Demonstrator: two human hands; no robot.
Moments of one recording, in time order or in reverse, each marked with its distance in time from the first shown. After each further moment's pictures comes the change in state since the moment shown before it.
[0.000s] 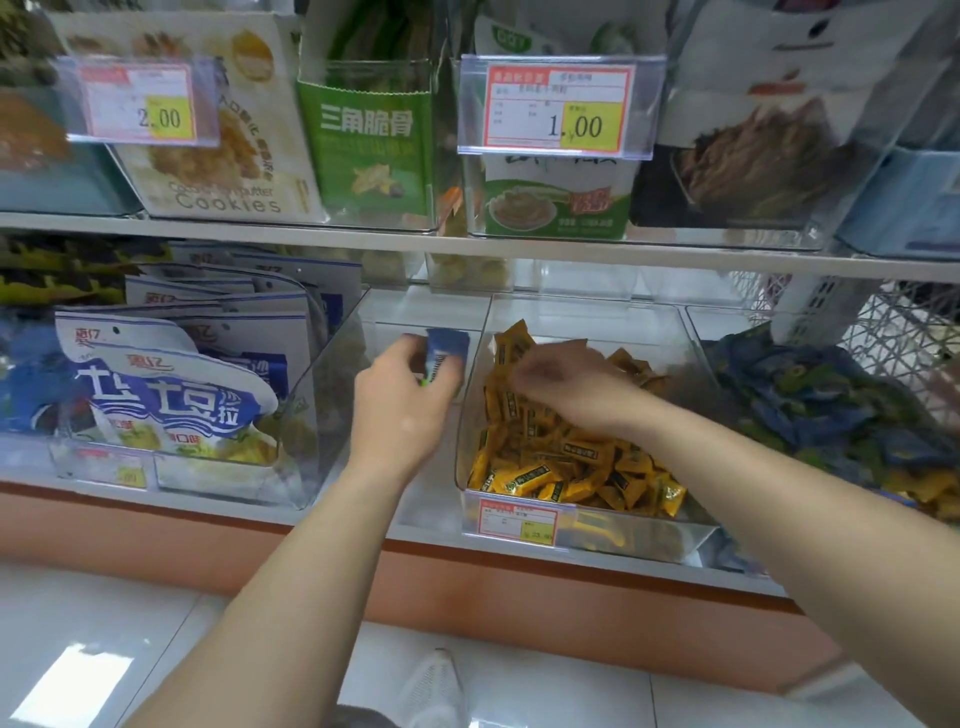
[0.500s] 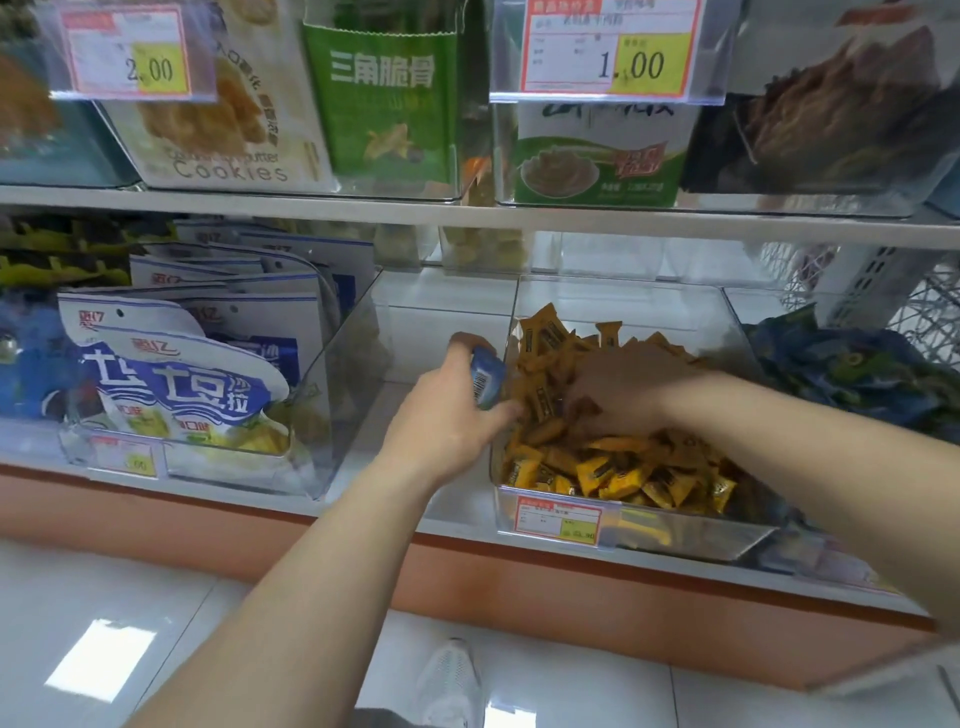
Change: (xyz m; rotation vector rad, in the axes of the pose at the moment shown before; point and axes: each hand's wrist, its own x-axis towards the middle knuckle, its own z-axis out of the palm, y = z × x) left_hand -0.001 -0.012 0.011 0.154 -0.373 0.047; right_hand 0.020 0.030 -0.011 -1.019 -0.444 -0.119
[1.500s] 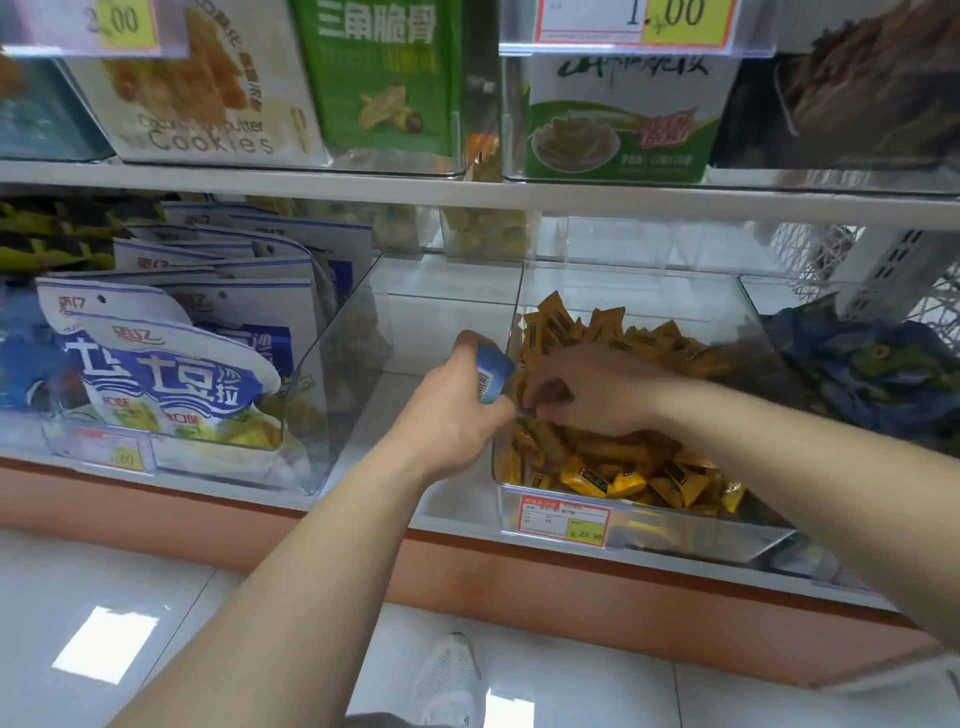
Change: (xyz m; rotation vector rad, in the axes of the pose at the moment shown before) left_hand 0.007 -0.005 0.005 -0.035 -0.064 0.011; right_hand 0.024 -0.018 0.014 0.472 0.233 -0.063
